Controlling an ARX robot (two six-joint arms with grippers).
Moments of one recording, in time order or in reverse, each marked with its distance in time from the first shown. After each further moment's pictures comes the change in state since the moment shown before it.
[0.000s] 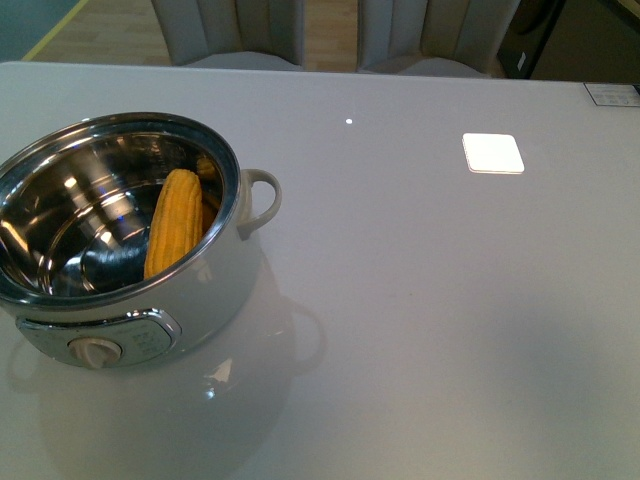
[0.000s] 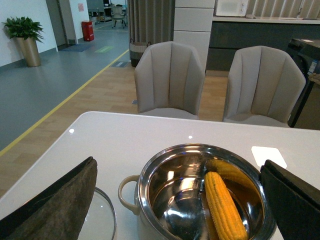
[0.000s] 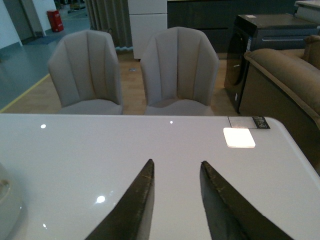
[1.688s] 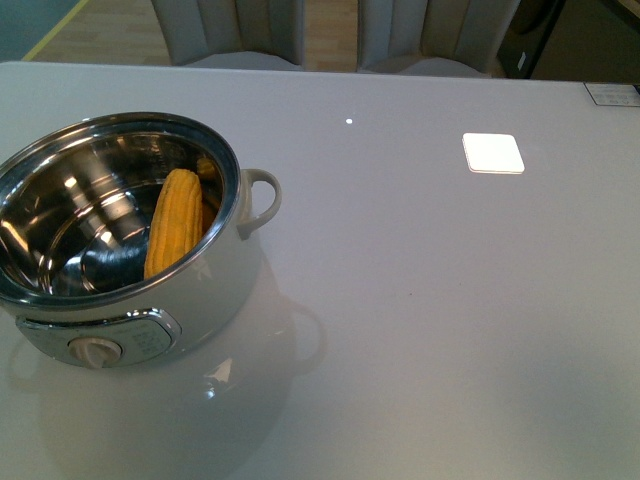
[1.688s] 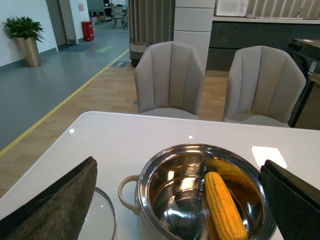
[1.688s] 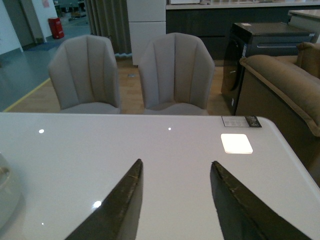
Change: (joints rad) left arm 0.000 0.000 0.000 0.000 0.000 0.000; right arm -0.115 -0.477 -0.073 -0.377 -0.110 -0.016
